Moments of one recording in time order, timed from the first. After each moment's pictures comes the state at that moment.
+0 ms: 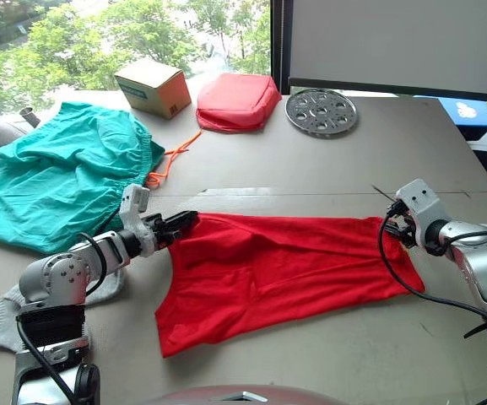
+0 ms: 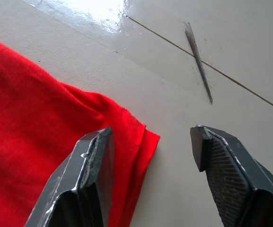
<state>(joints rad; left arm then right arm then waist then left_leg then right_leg) -0.30 0.47 0.38 -0.03 -0.79 1.08 -0.39 -0.21 -0.84 -0.07 -0.24 0.29 0.87 0.58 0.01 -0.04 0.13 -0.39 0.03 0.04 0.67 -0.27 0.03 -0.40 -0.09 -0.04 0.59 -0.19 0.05</state>
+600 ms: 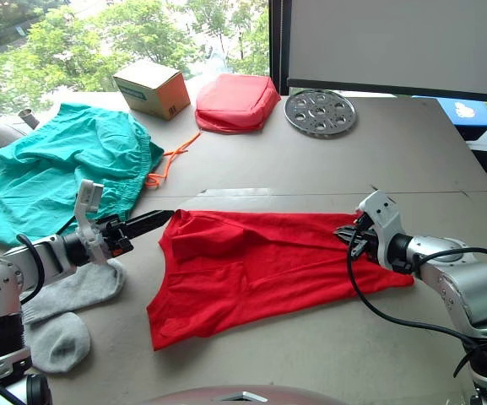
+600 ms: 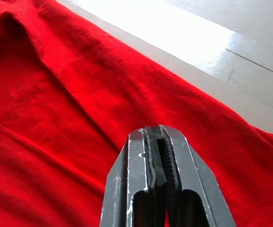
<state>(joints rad) -0.17 0.72 0.45 -0.20 -1.04 1.26 -0.68 -0.16 -0.68 -0.02 -0.46 0.48 0.94 0.63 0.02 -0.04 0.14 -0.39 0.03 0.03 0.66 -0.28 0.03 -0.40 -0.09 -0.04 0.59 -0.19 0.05</state>
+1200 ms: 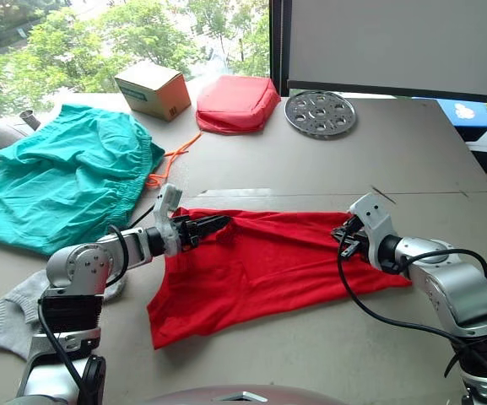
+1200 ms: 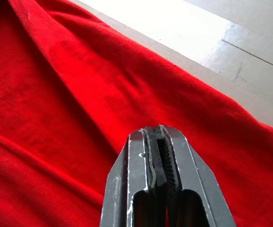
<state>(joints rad) -0.36 0.48 0.20 0.01 -0.83 1.11 -0.50 -0.17 -0.66 0.02 -0.45 0.42 0.93 0.56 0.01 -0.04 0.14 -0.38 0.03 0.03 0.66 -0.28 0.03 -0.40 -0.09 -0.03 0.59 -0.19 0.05</state>
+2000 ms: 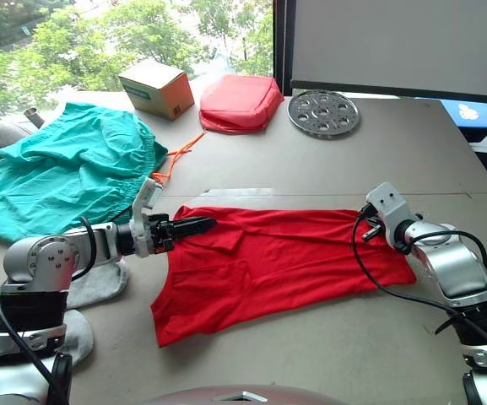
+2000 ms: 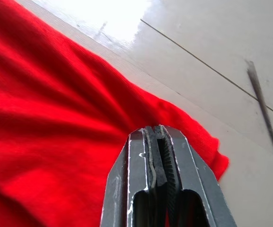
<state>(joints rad) -0.36 0.65 0.20 -0.07 -0.89 1.18 -0.73 -0.29 -0.73 0.07 -0.20 0.18 0.88 0.49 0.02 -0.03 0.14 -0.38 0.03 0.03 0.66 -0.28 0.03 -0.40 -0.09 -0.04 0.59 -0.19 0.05</state>
